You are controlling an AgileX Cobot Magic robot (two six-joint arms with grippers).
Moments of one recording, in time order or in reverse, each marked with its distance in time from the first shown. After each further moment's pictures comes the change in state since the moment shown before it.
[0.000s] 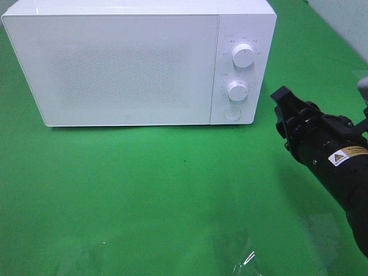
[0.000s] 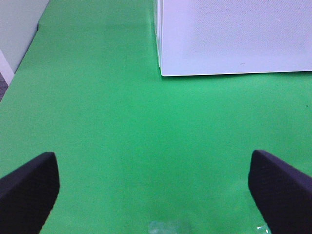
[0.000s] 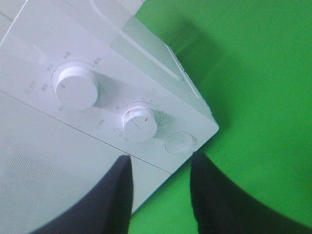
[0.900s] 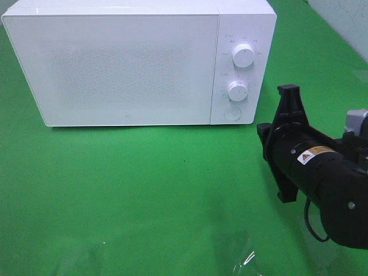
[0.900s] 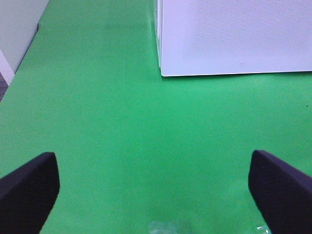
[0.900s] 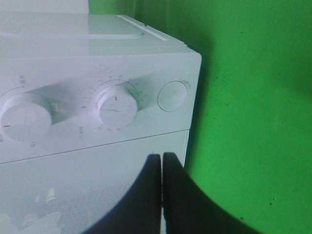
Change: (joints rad) left arm 0.000 0.000 0.000 0.001 0.000 0.000; right arm -0.016 0.119 -0.093 -0.032 0.129 0.561
